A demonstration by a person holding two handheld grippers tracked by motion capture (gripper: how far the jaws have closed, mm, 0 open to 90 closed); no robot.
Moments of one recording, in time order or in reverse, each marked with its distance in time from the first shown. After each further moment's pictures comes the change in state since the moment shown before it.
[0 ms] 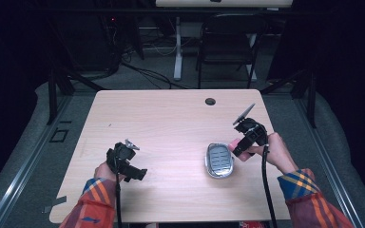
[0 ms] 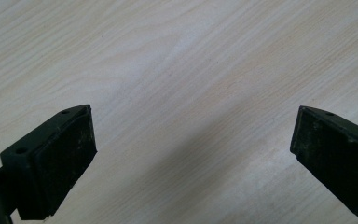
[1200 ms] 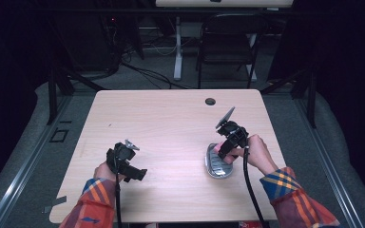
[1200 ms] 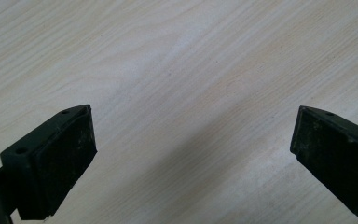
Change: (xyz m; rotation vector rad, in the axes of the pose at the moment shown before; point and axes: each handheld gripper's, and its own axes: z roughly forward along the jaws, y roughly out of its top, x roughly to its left) left arm 0.000 -0.001 -0.001 0.001 -0.001 0.002; right arm 0.037 0.028 0.025 0.037 -0.006 -0.027
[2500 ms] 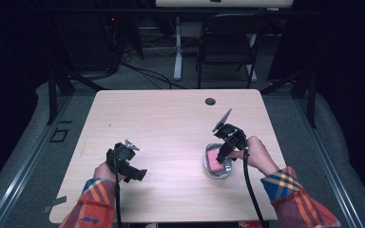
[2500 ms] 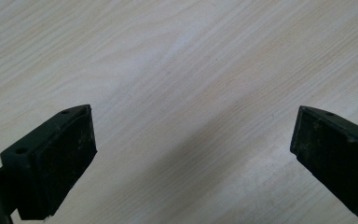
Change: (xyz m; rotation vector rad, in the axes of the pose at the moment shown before) left arm 0.000 -0.001 0.000 0.003 -0.002 0.002; right arm 0.009 -0.002 -0.006 0.056 0.098 -0.057
